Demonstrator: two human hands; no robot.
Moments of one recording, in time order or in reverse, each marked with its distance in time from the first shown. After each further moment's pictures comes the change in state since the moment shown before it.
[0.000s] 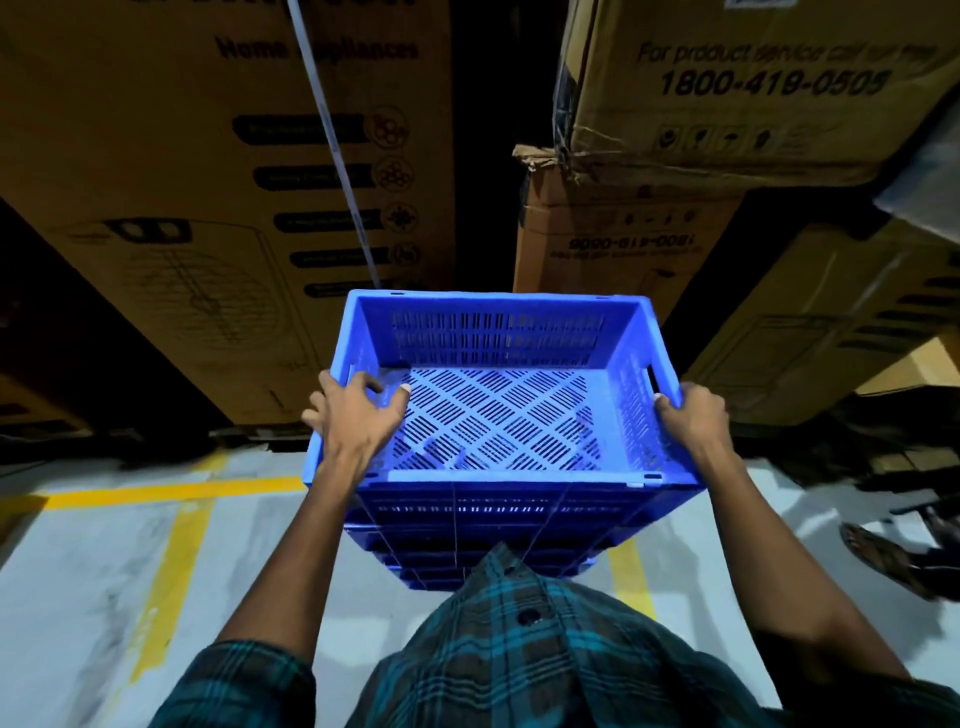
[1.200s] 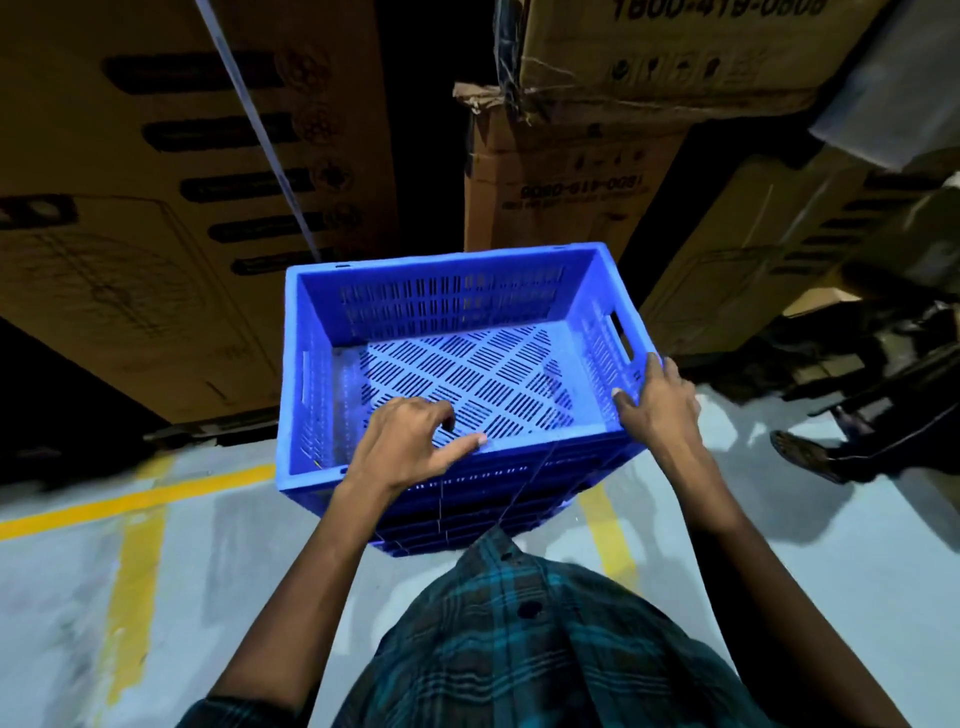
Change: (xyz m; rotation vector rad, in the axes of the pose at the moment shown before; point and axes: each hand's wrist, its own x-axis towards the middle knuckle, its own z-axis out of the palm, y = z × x) left_hand -0.052 0.020 0.020 0.003 -0.160 0.964; right_hand -0.084 -0.014 0.007 -0.202 0.015 0.056
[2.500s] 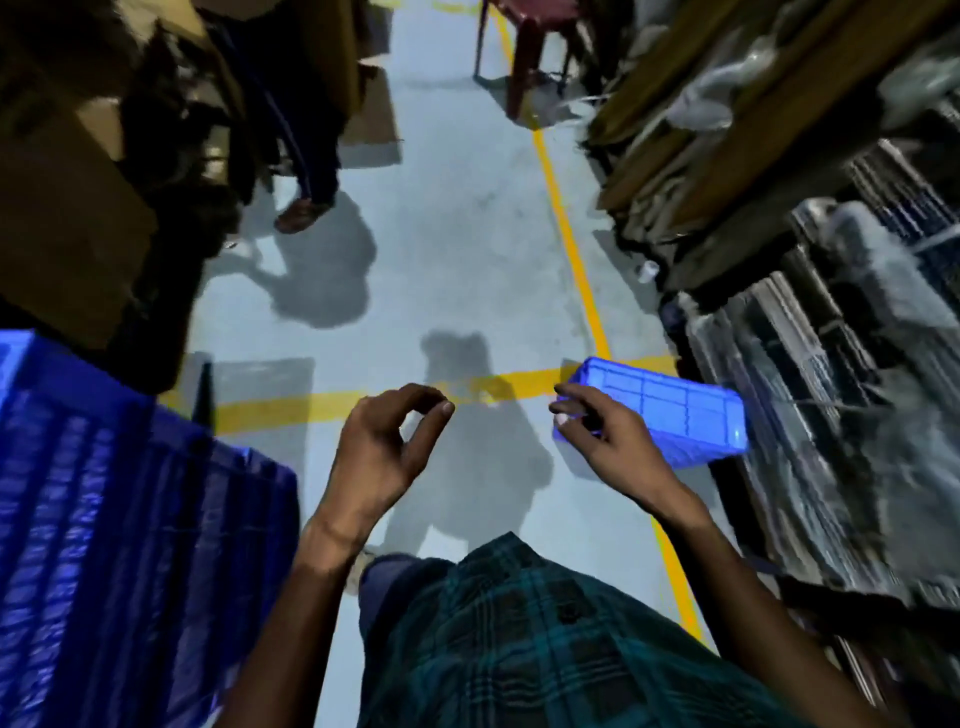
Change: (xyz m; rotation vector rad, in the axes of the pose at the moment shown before) left_hand -0.163 0.323 0.038 -0.854 -0.748 0.878; right_hand -0.577 0.145 0.011 0.836 0.544 0.951
